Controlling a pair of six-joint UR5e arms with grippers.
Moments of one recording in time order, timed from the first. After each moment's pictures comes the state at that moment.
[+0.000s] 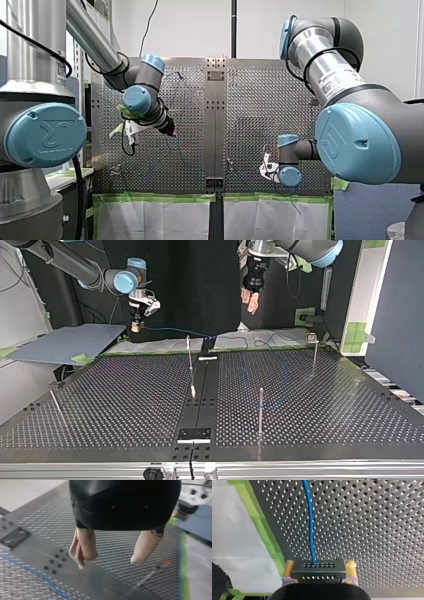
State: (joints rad) left arm -0.51 -1.58 -2.29 -2.75 -1.88 -2.02; right arm 1.93 -0.69 1.83 -0.94 1.74 1.81
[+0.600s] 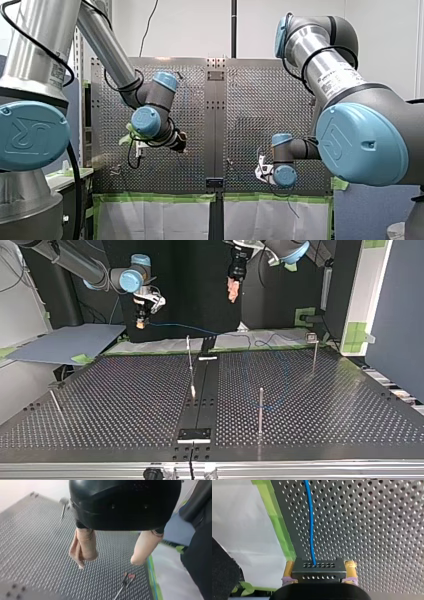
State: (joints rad) left arm -0.69 -1.77 -2.29 -2.57 -1.97 -1.84; right arm 1.97 -0.70 1.84 -0.87 1.77 1.78
